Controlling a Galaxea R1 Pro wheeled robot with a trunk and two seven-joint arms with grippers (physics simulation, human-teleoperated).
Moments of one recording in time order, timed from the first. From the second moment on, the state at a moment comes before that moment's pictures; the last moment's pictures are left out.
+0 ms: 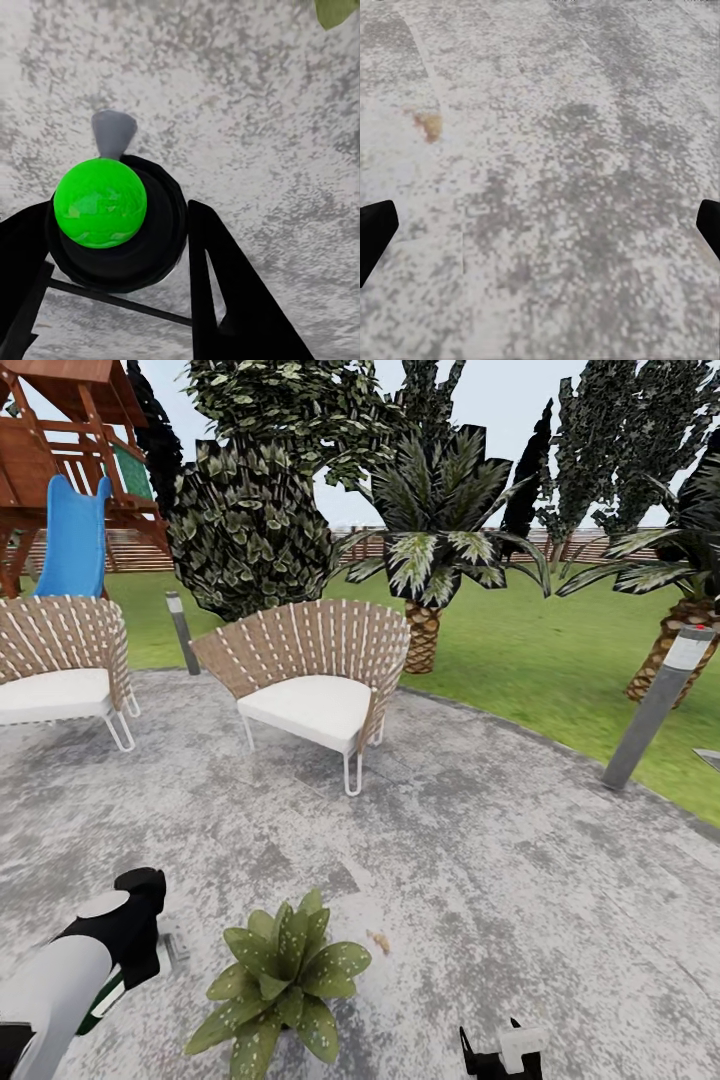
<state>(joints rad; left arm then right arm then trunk) -0.79 0.24 -0.05 -0.50 -1.39 0.58 -1.20 -0.38 -0.02 0.25 -0.07 -0.08 -0.72 -0.08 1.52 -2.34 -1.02</state>
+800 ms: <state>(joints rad) -0.81 0.24 0.06 -0.55 -1.28 0.57 -1.31 -0.38 -0.02 0.25 -0.07 -0.08 -0.72 -0.08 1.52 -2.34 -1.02</state>
